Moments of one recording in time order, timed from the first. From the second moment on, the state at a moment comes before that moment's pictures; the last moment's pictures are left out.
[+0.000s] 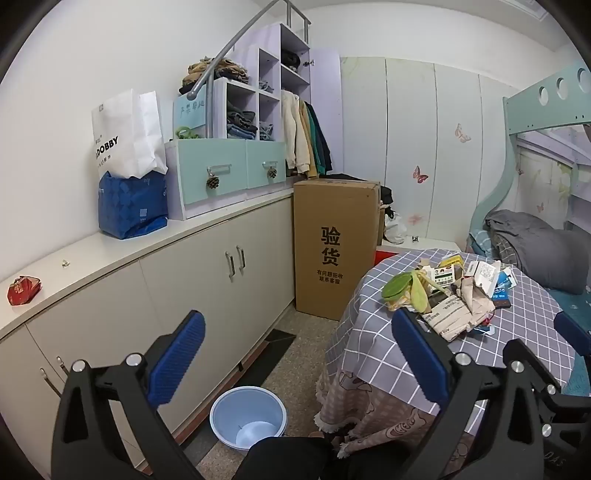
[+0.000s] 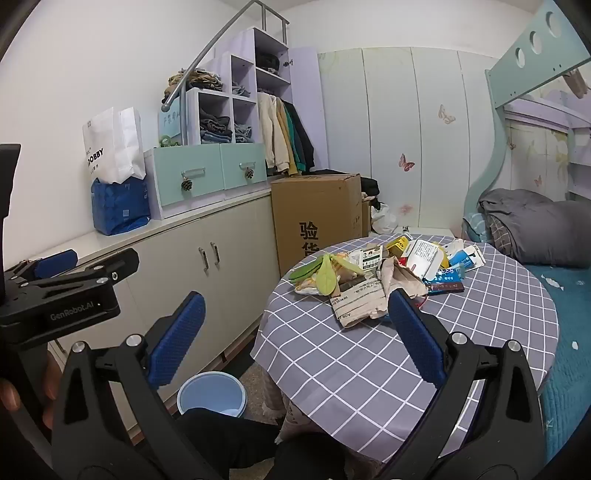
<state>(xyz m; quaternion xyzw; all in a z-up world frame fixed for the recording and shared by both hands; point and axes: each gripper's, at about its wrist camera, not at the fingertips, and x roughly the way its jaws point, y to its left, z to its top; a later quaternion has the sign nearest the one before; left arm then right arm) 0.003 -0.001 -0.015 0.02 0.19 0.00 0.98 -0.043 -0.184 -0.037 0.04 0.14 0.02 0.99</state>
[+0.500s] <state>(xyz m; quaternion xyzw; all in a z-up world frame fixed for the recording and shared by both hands) 0.004 -0.002 -0.016 0.02 0.19 0.00 0.98 -0.040 -0.186 -0.037 0.05 0.15 0.03 0.99</state>
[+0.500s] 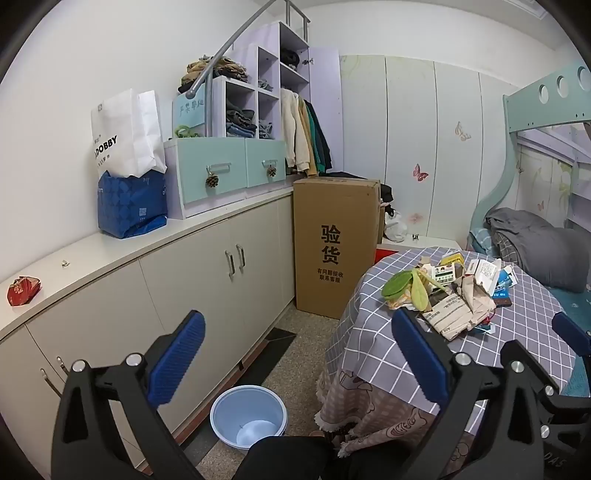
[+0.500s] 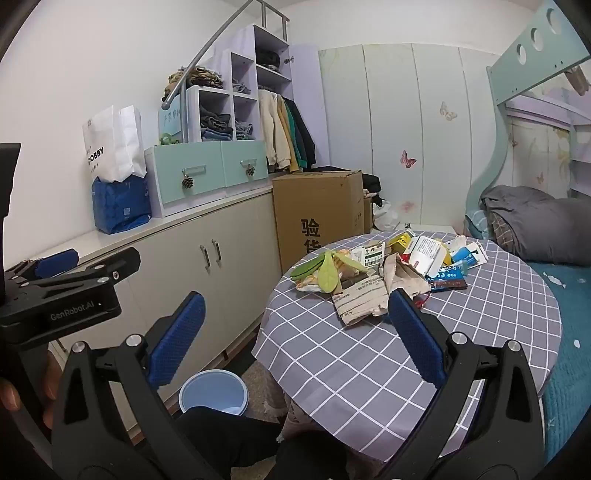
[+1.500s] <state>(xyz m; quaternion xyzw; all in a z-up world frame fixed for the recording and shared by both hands) 0.017 -0.010 -0.029 0.02 0.22 -0.02 0.97 -0.025 -0.197 -0.055 0.08 0.18 0.02 0.98</state>
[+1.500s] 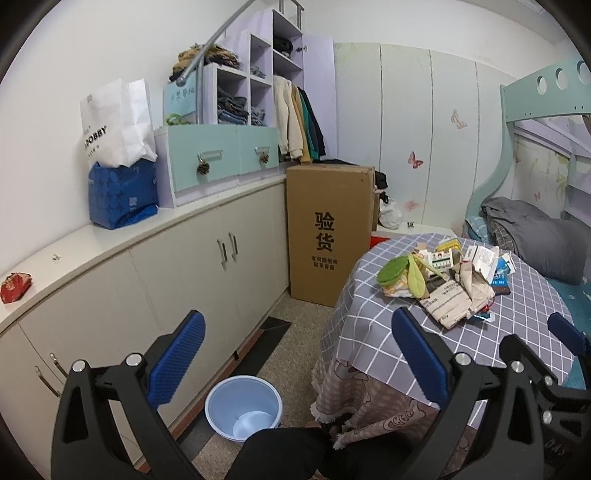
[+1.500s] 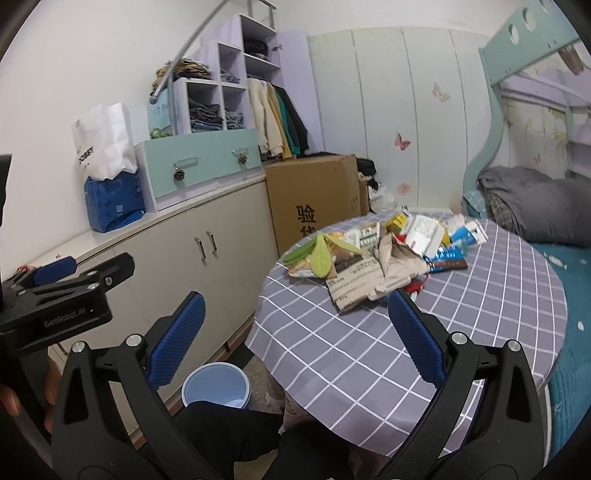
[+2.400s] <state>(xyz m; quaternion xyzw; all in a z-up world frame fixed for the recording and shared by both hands) 0.219 -0.127 -0.067 0.02 0.34 -0.20 0.92 0.117 -0.297 -0.079 0.14 0.25 -0.08 0.95</state>
